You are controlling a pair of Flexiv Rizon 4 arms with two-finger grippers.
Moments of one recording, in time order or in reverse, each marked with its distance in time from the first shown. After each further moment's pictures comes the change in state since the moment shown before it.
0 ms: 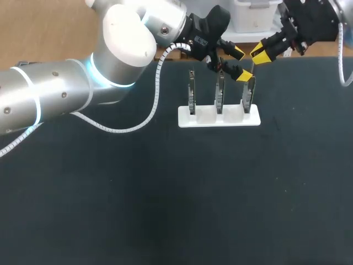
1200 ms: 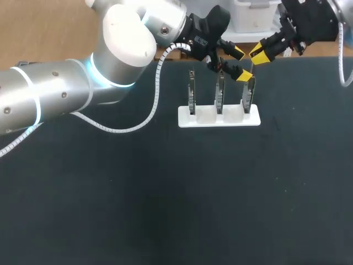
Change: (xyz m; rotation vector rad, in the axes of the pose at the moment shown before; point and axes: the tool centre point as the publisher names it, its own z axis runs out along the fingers) left arm 0.000 0.000 0.000 0.000 0.000 0.000; right arm -0.001 0.001 0.002 0.008 0.018 0.015
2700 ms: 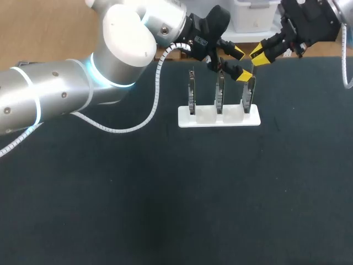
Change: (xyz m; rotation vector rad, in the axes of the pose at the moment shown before) left arm 0.000 0.000 0.000 0.000 0.000 0.000; right arm 0.001 0.004 0.000 0.043 0.036 -0.010
